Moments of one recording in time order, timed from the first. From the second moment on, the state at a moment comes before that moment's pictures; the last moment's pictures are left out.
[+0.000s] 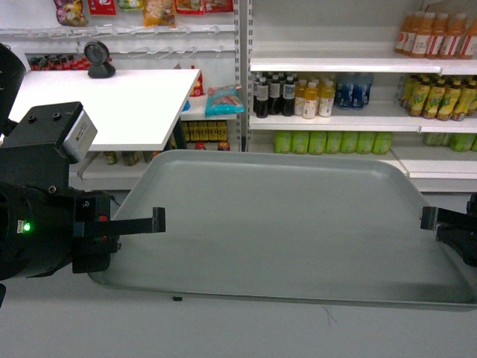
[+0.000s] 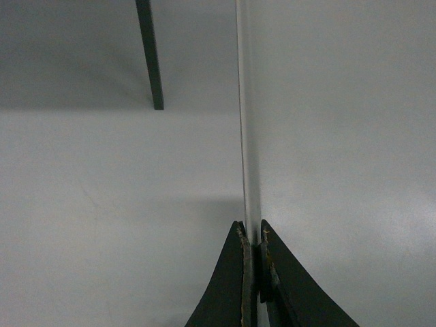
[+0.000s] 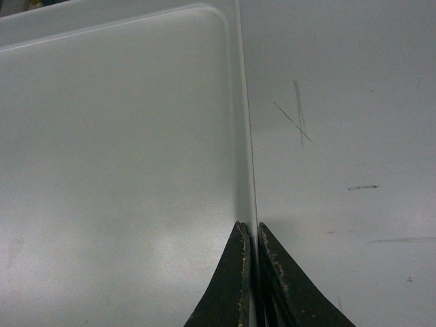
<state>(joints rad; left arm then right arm) -0.33 1.56 0.66 0.14 -0.18 -0.28 0.13 1.67 0.61 0.38 -0.01 0.32</state>
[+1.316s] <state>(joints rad) -0.33 1.56 0.66 0.14 -0.18 -0.28 0.13 1.67 0.61 0.37 -0.01 0.32</state>
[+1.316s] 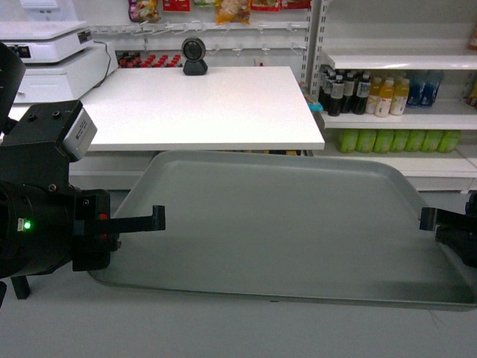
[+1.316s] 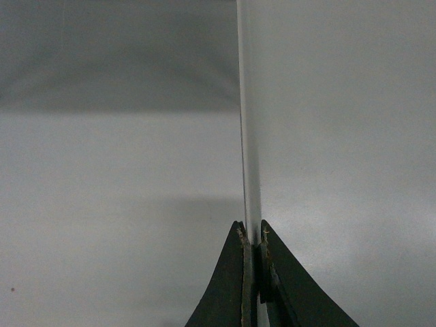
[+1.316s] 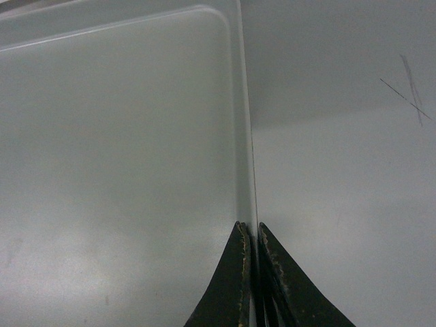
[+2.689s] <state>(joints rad) -0.33 1.56 0.66 0.14 -0.18 -0.28 0.13 1.67 0.61 0.38 -0.01 0.33</state>
